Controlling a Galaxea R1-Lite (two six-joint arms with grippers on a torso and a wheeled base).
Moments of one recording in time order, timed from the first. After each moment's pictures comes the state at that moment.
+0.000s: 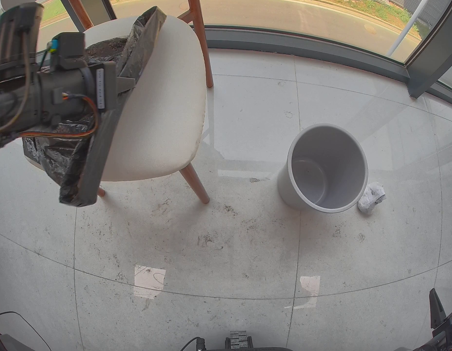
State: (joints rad) left arm -0.46 1.41 -1.34 0.08 -0.05 -0.14; right arm 0.01 0.02 -0.02 0.00 0.01 0.01
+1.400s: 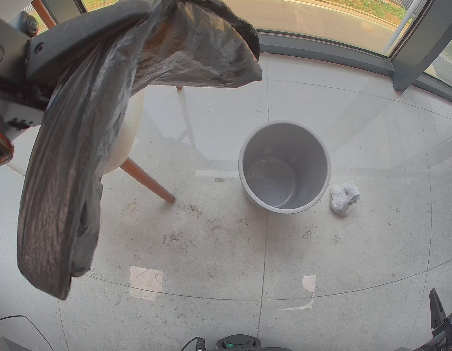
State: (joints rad) left arm -0.55 1.31 -0.97 -0.78 -0.83 -0.90; right arm 0.00 0.02 -0.02 0.00 0.01 0.01
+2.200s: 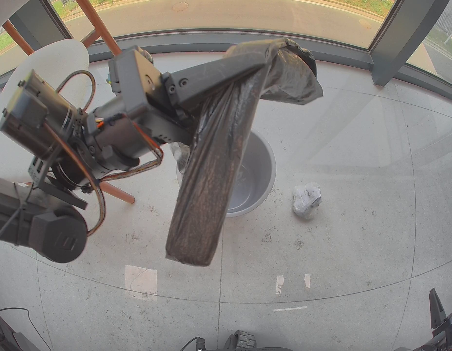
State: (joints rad) left arm -0.59 1.76 -0.95 -1.47 -0.81 -1.24; right arm 0.01 0.02 -0.02 0.00 0.01 0.01
